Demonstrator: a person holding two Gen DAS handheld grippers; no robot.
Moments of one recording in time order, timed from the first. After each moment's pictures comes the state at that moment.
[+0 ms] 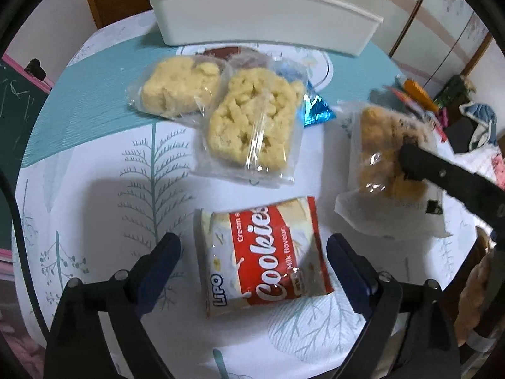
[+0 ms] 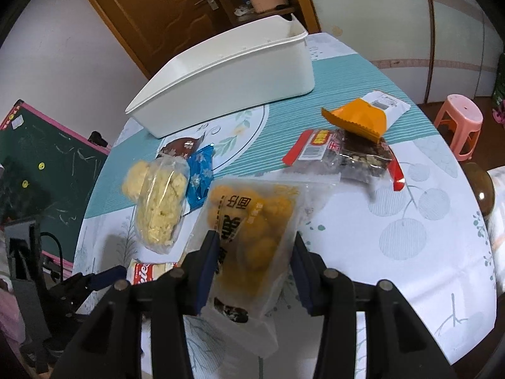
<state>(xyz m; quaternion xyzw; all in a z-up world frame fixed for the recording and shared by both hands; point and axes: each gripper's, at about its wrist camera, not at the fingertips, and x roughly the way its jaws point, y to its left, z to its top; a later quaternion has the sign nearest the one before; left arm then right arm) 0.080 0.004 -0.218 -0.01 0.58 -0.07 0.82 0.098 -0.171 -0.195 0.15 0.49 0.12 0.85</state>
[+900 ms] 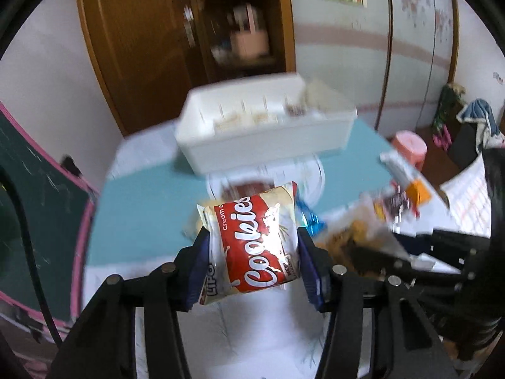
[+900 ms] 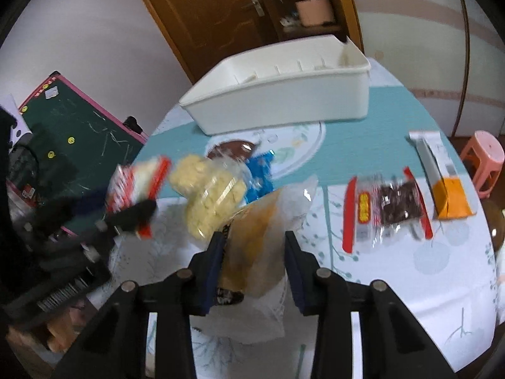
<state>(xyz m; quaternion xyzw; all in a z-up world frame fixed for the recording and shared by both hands) 0.064 0.001 -0.093 0.08 0.39 -0.05 0.92 0.081 -0.132 -0.158 0.11 0.44 0.19 0.87</state>
